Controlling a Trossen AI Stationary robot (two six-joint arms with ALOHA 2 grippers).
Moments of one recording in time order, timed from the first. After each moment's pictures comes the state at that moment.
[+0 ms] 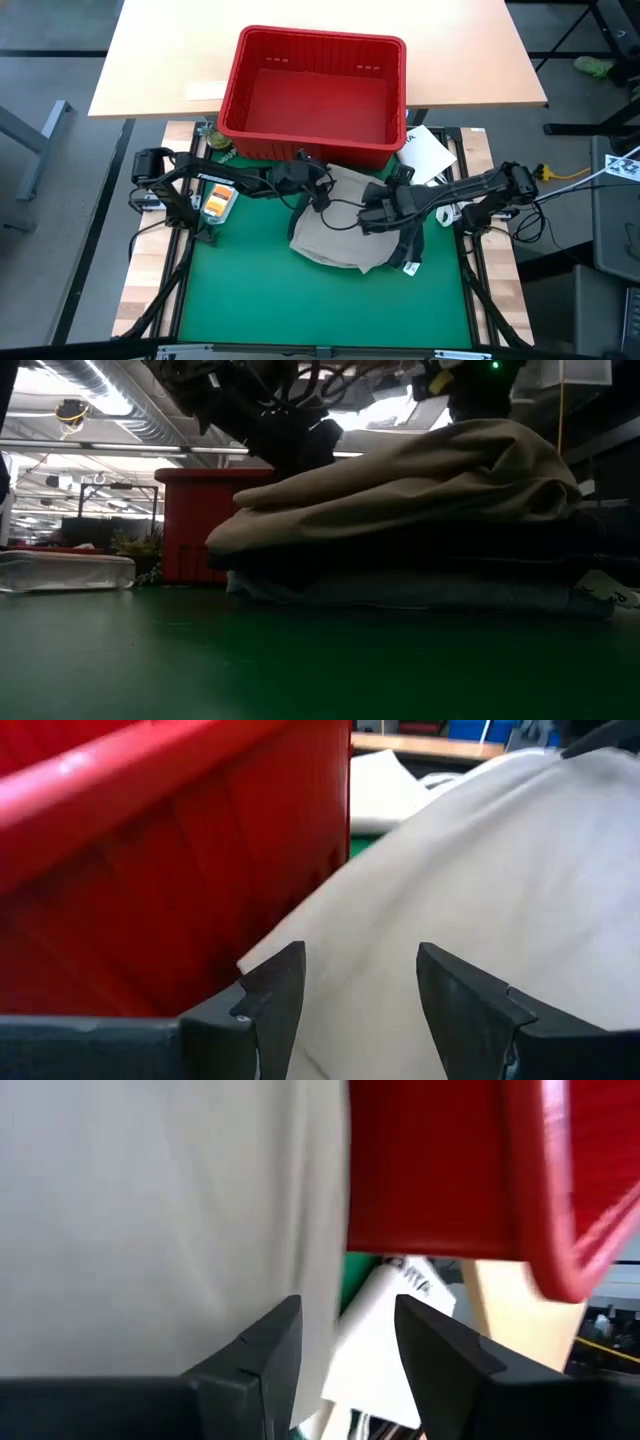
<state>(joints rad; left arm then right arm) 0.13 1.67 0.96 0.25 -0.35 -0.07 0.16 1.64 1.38 -1.39 0.73 0.52</state>
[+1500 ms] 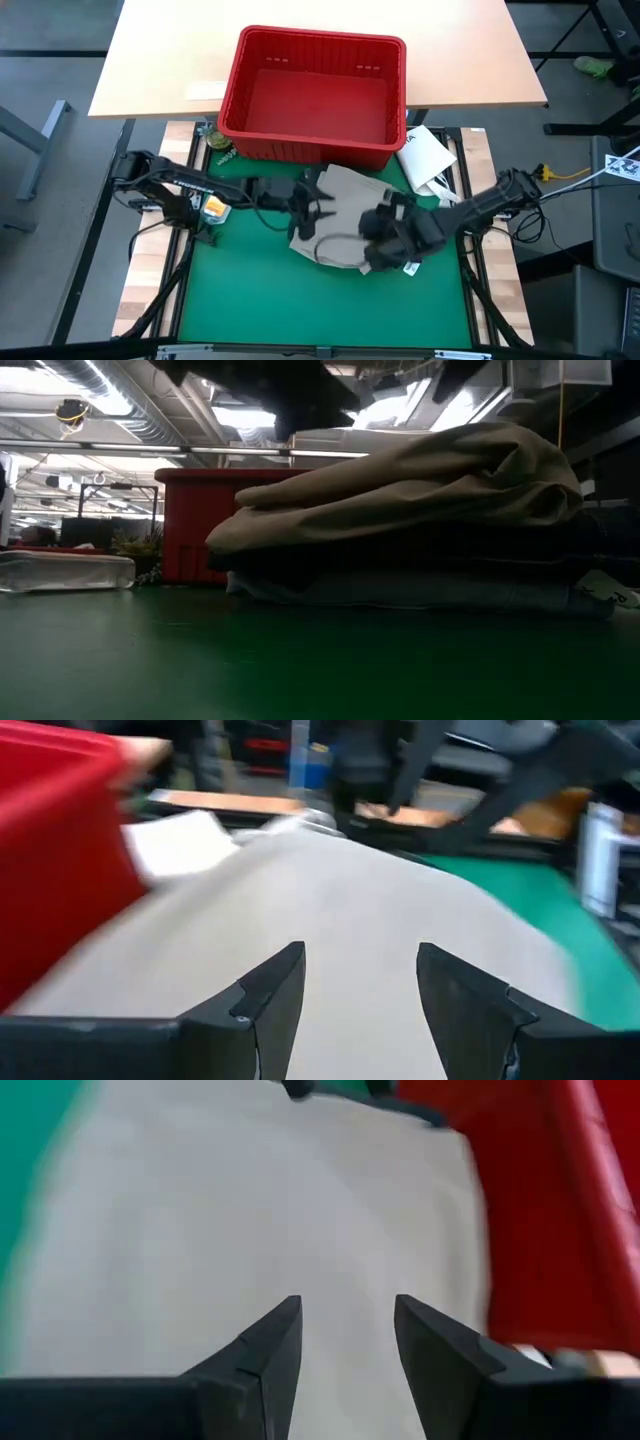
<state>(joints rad) -0.04 1.52 0.96 0.21 -0.12 -0.10 0.40 1.65 1.57 -1.26 0.65 0.54</state>
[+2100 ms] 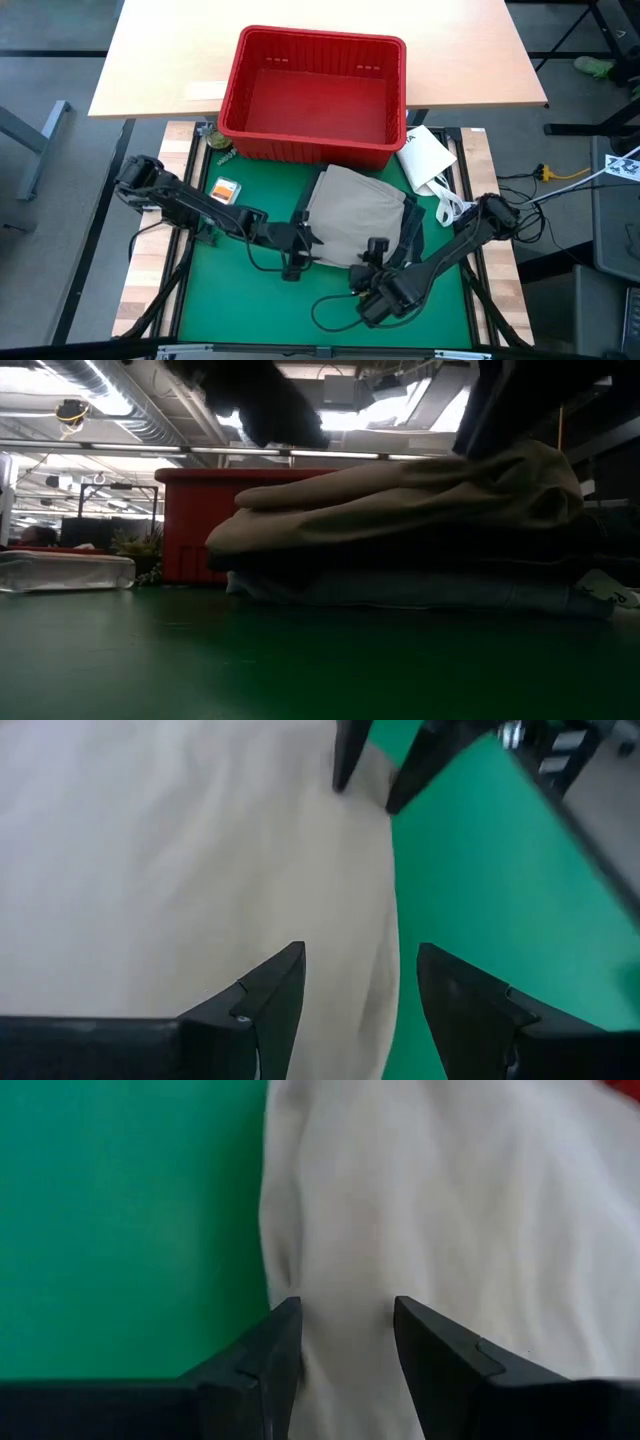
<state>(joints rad) -0.30 1.59 0.96 0.02 -0.20 -0.10 0.60 1.93 1.57 -1.13 0.63 0.62</state>
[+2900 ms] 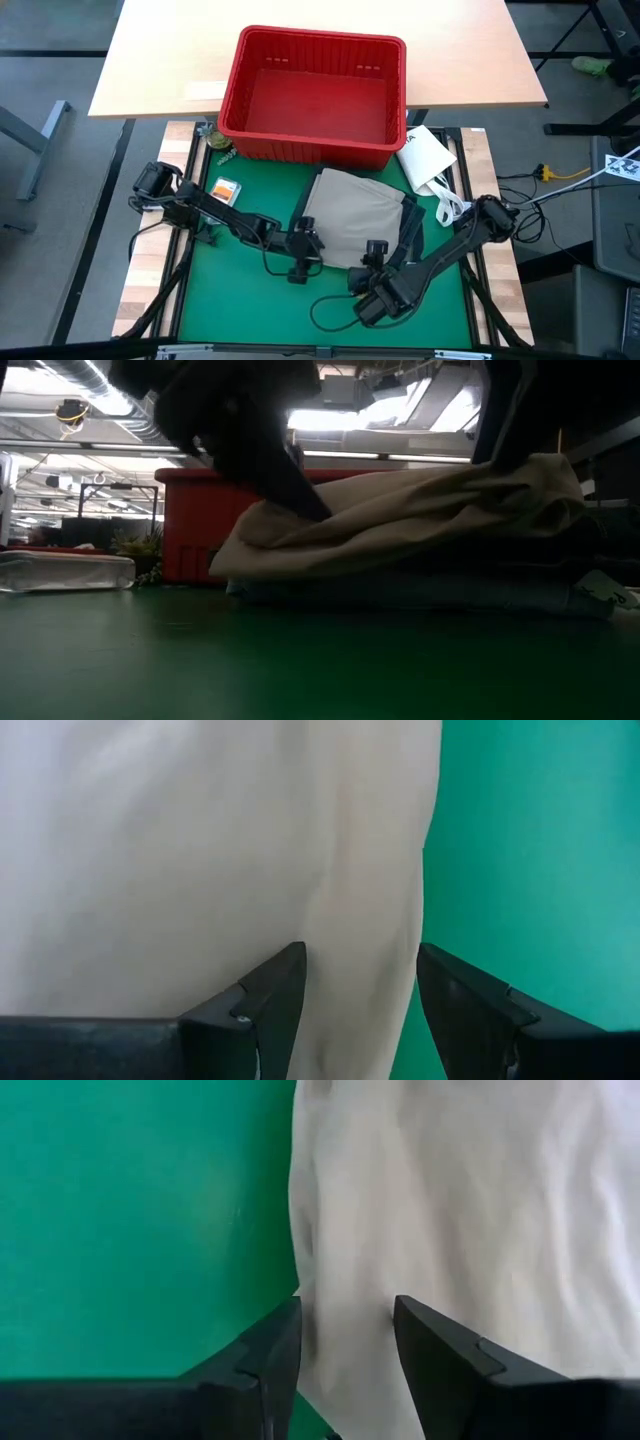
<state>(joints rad) -0.30 1.75 0.99 0.01 -0.22 -0.10 0.59 1.96 1.62 -1.19 0.50 0.62</state>
